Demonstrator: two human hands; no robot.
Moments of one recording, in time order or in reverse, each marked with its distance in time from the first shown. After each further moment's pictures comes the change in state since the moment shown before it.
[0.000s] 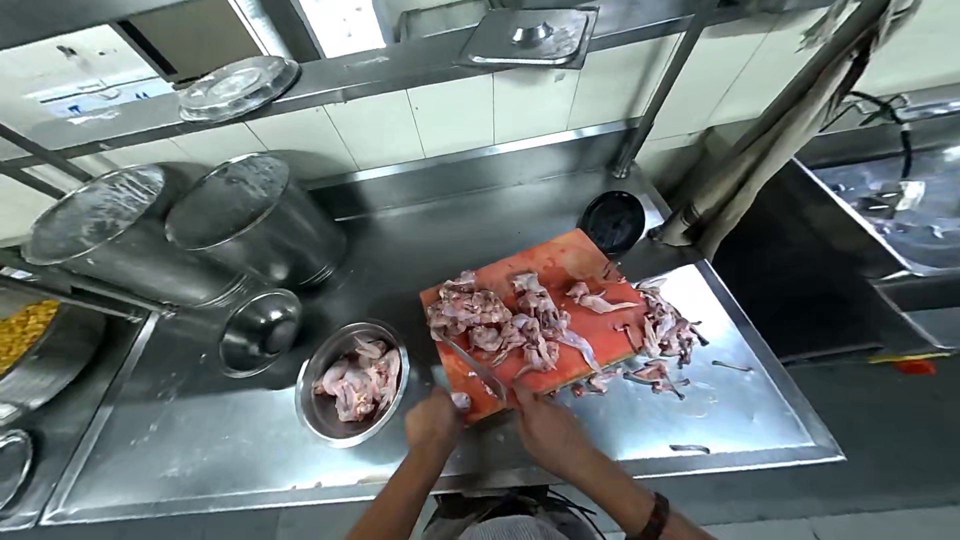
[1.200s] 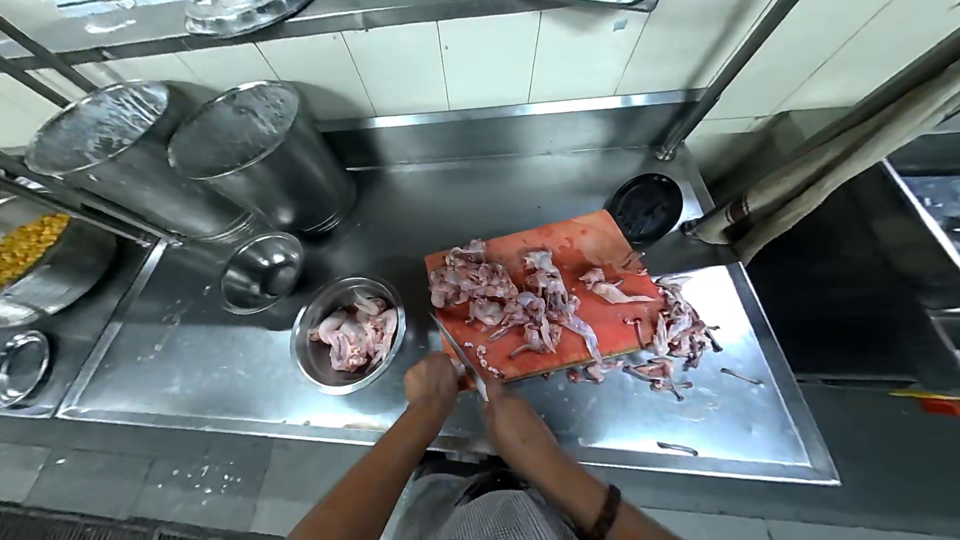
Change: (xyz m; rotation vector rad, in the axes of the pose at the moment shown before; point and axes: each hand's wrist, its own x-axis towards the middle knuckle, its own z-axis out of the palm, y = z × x) left_hand -0.001 0.020 -0.010 -0.001 -0.085 -0.031; right_hand -0.005 -0.027 0.028 -0.020 -0.151 0.034
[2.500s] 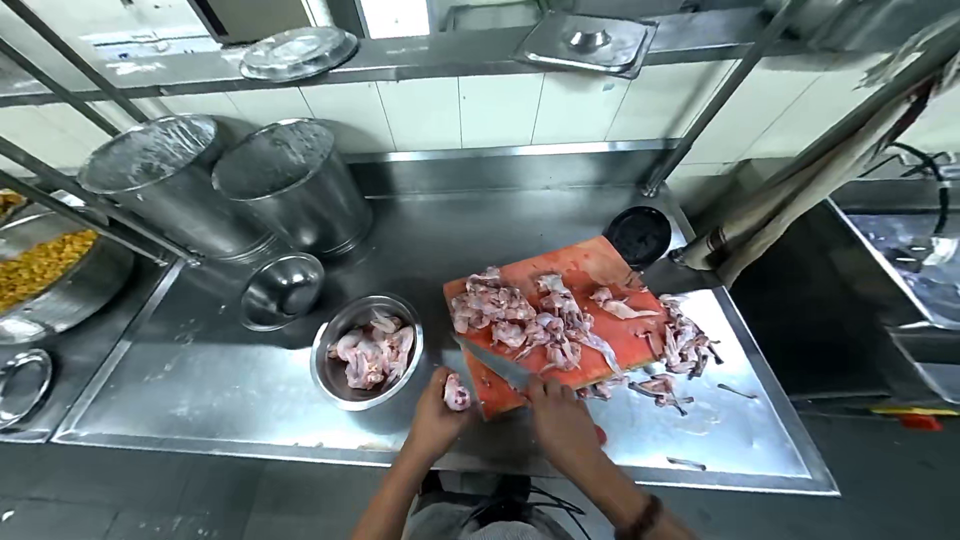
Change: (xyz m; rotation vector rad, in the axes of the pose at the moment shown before) left_hand -0.016 -0.075 0.036 -1.128 0.298 0.611; right_hand -0.002 0.024 -0.011 -0.270 0.463 -0.003
